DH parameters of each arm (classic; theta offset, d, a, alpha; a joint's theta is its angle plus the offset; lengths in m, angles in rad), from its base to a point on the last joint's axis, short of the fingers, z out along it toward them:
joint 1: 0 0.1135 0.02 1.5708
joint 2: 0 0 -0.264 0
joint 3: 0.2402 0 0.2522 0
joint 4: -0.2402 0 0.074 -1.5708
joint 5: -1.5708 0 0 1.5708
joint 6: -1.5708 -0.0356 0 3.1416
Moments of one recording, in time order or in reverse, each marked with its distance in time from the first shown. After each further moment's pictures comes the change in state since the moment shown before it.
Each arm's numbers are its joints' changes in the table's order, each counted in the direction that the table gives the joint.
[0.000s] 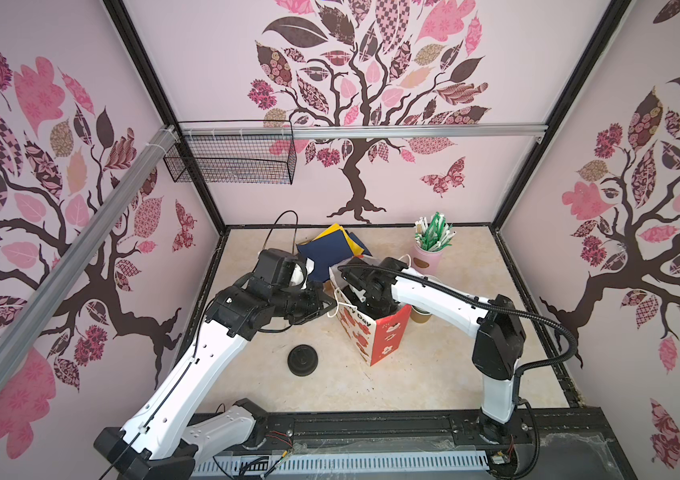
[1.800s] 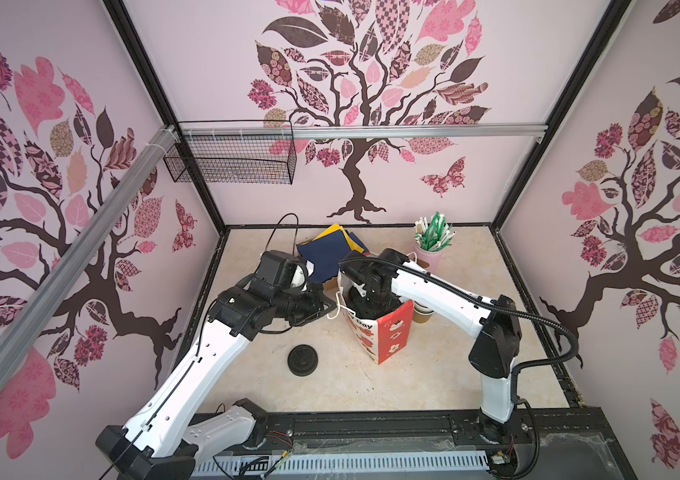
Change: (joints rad) left arm 0.003 -0.001 -0.027 0.007 0.006 0.012; right arm 0.000 -0.011 0.169 -0.162 -0.022 -0.057
